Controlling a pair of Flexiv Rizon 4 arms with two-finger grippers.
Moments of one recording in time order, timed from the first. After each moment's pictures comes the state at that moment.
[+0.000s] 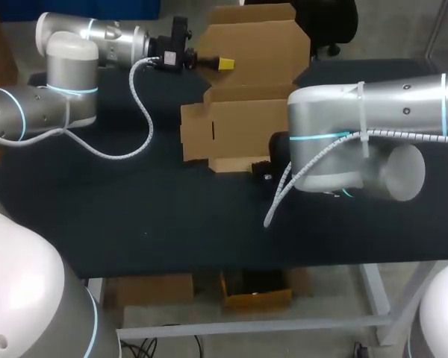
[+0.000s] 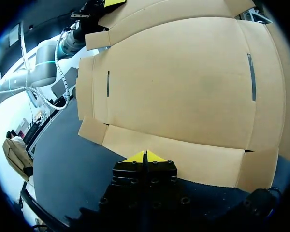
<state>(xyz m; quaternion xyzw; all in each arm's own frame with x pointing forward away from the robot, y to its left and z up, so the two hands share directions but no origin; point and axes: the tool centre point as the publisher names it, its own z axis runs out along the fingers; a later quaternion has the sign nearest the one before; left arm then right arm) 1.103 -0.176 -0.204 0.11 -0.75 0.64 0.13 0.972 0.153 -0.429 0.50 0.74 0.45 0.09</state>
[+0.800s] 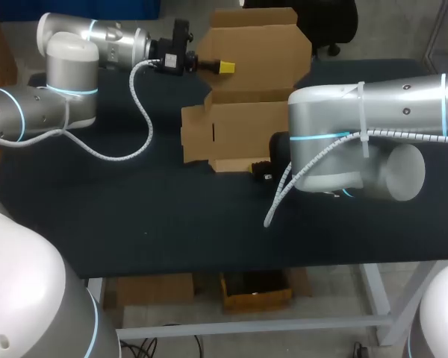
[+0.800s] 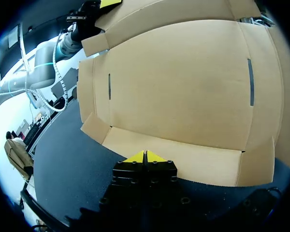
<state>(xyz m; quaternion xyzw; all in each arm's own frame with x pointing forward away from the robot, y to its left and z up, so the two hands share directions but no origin) 1.092 -0.178 -0.209 0.10 -0.76 0.63 0.14 0.972 0.153 -0.429 0.50 0.73 0.45 0.09</state>
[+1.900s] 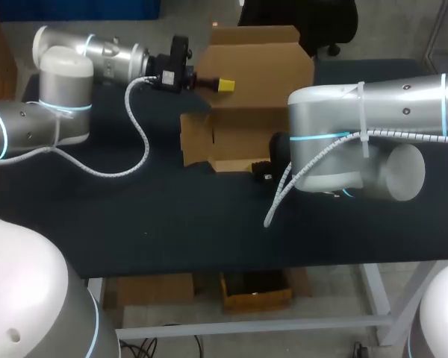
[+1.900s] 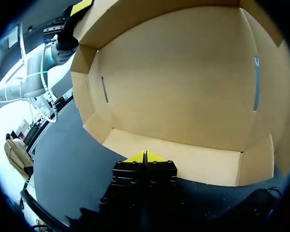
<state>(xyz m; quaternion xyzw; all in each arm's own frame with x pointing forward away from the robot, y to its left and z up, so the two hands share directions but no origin) 1.034 -0.177 -0.217 0.09 -0.75 0.63 0.16 0.972 0.153 -0.429 0.50 0.73 0.45 0.09</state>
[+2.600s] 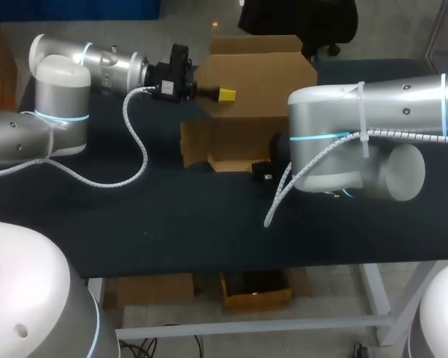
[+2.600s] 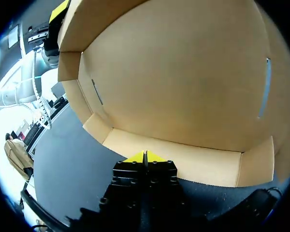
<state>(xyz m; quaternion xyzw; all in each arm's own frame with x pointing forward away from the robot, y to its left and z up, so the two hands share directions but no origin) 0.999 -0.179 -0.217 0.08 -0.76 0.63 0.15 0.972 0.153 -0.429 0.50 0.73 0.45 0.09</state>
